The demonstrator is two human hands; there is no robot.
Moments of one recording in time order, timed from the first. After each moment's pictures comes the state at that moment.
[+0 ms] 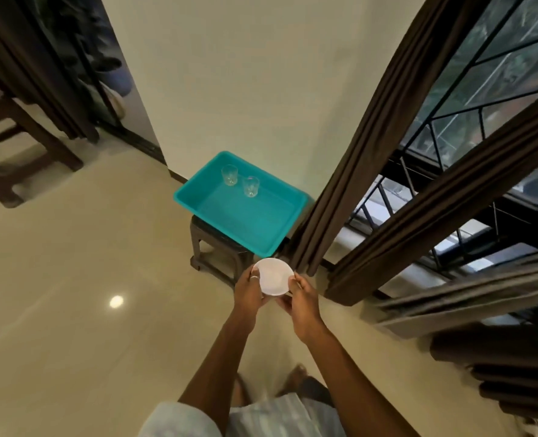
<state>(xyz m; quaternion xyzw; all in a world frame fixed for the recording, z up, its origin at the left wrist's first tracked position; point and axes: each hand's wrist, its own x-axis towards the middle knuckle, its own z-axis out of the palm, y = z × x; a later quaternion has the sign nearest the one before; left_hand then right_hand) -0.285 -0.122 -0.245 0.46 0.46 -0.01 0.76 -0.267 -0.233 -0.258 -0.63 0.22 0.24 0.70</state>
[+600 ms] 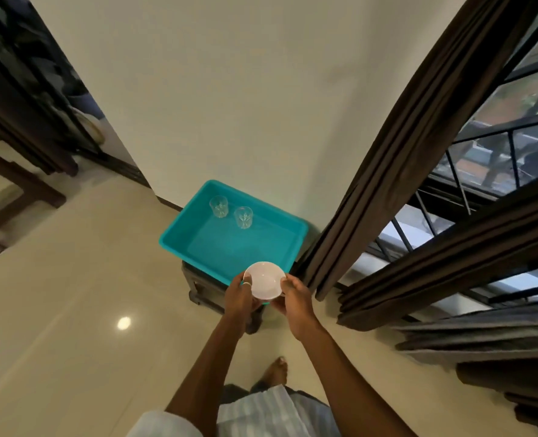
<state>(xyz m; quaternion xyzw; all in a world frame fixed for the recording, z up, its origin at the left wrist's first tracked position) -0.141 -0.052 -0.265 0.56 0.44 -0.03 0.70 -0.110 -0.166 -0.295 -0.62 0.25 0.25 0.70</state>
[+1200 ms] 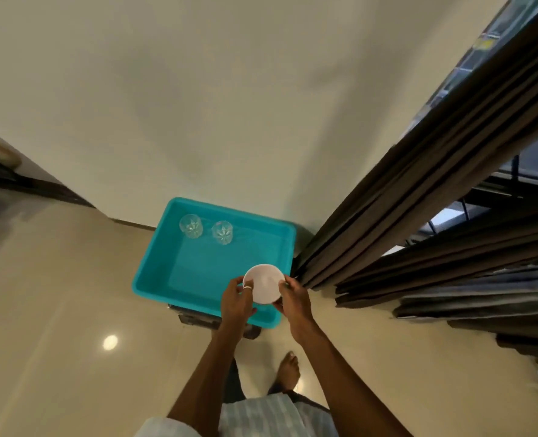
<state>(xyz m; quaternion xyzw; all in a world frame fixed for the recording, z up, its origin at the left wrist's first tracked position) -0.039 0.002 -0.314 0.73 0.37 -0.13 0.56 -0.036 -0.123 -0.311 -0.67 0.34 0.20 0.62</state>
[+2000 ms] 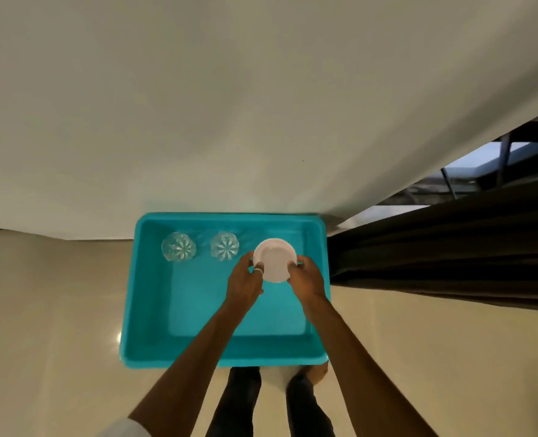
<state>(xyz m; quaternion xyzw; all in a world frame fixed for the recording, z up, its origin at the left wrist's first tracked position) 0.142 0.074 -0.432 0.77 0.23 -0.28 0.53 0.119 -0.056 -0.438 -0.74 0.43 0.17 0.49</state>
